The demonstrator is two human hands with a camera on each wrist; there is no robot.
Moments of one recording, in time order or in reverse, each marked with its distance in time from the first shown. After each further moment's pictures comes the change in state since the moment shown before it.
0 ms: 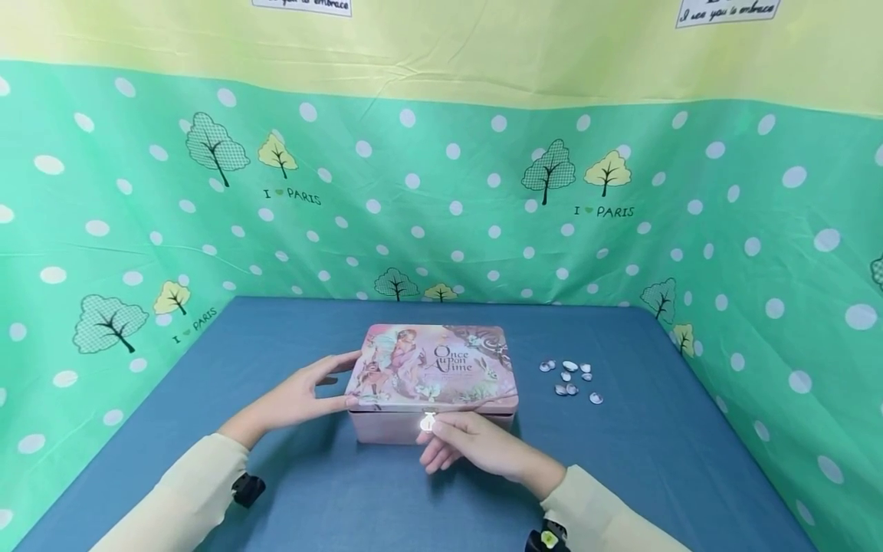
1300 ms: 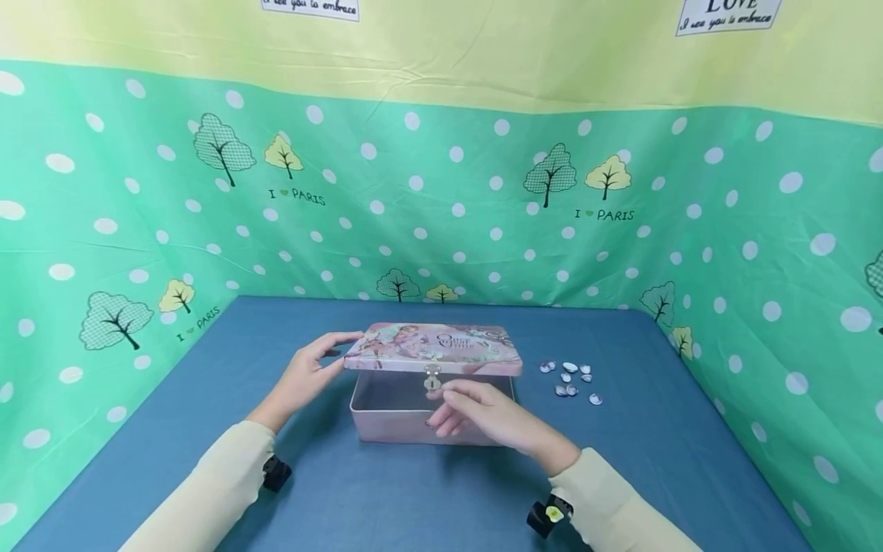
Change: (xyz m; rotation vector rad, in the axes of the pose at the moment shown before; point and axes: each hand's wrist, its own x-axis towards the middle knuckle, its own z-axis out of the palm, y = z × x) left_hand 0.027 -0.018 0.007 -0.034 0.367 0.158; right_hand -0.006 -0.035 -0.018 -0.093 0.115 -0.075
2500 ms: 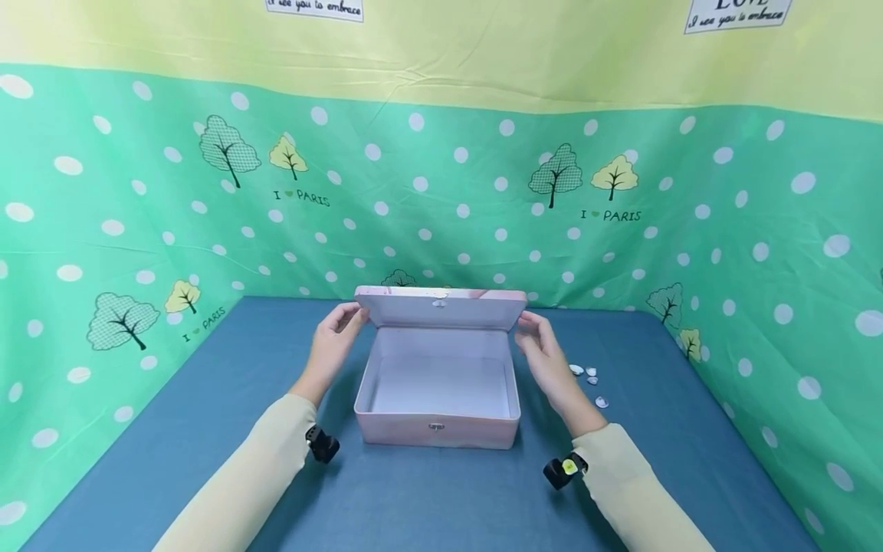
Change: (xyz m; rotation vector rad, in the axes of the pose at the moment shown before) left_hand 0.050 0.012 0.026 -0.316 0.349 -0.203; right_hand 0.004 0.017 -0.079 -0.124 0.698 -0.022
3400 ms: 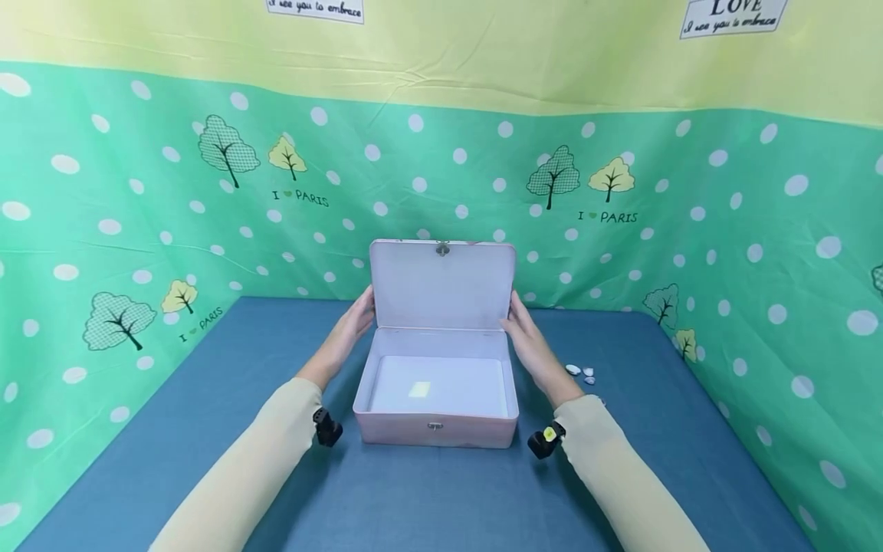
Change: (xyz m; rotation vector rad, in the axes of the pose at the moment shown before) left_hand 0.021 -0.001 0.005 -0.103 -0.411 -0.092; right_hand 0.040 0.012 0.006 -0.022 -0.154 0.014
